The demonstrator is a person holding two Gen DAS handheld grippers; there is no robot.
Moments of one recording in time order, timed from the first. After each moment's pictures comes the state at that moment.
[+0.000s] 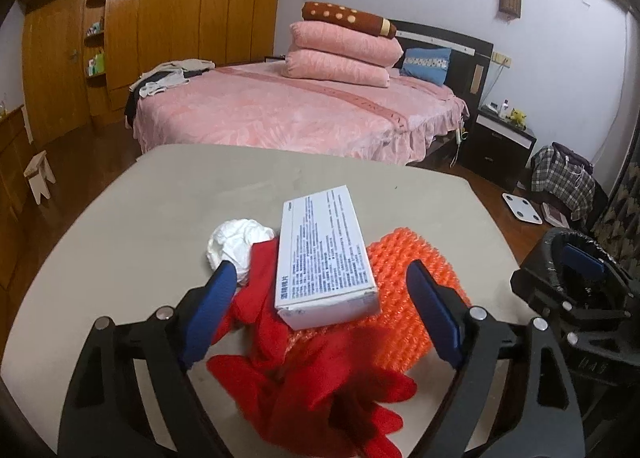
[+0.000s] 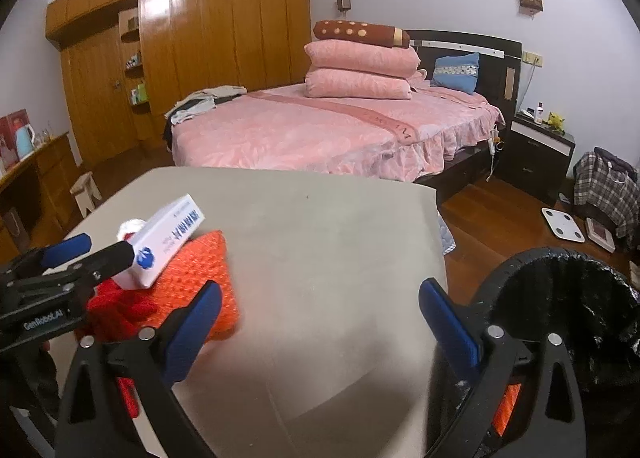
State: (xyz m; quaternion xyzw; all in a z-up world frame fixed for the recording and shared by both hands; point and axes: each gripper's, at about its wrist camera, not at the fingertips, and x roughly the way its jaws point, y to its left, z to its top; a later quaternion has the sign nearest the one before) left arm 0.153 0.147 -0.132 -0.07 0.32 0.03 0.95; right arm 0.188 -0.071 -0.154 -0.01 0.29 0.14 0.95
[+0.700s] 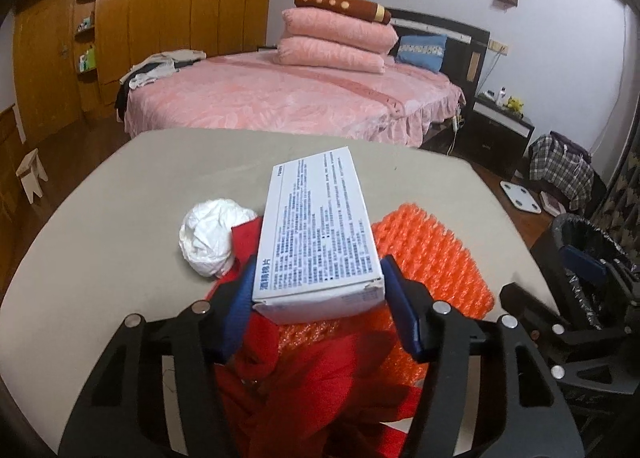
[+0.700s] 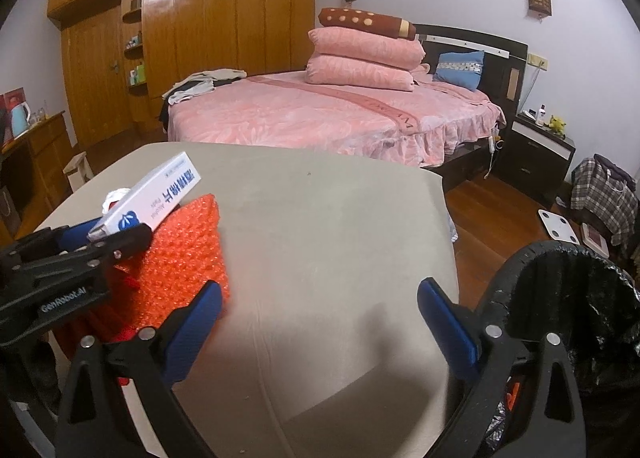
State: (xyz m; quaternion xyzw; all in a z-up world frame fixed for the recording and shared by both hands) left arm 0.163 0.139 -0.155 -0.06 0.32 0.02 0.94; right arm 0.187 -0.059 -0.174 -0.04 0.31 0.14 0.94
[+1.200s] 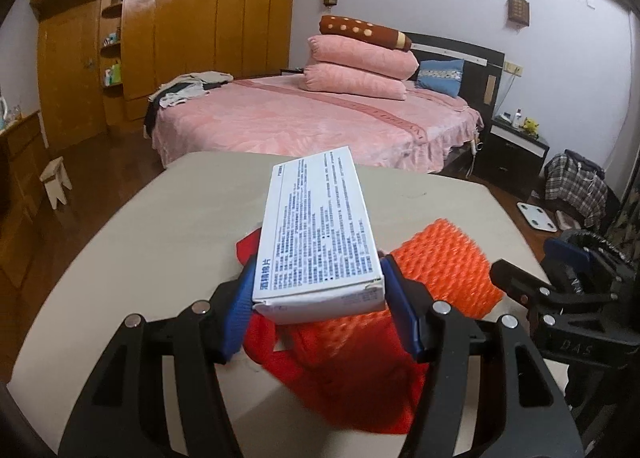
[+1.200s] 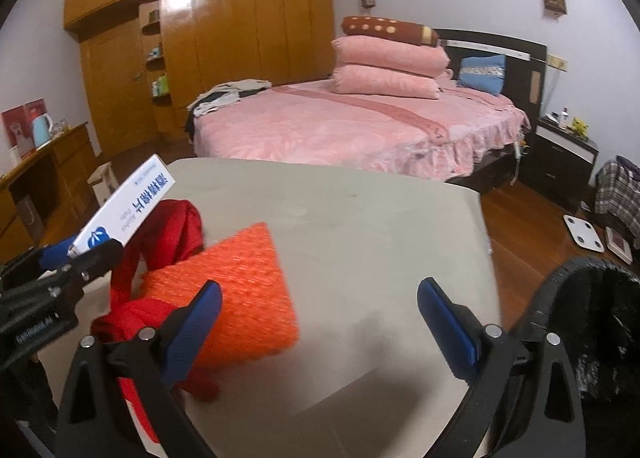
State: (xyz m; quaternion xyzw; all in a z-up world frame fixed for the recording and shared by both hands) left arm 0.122 0.167 -0.132 -0.05 0.29 0.06 0.95; right arm 0.189 -0.032 -0.159 -0.02 0.30 0.19 0.94
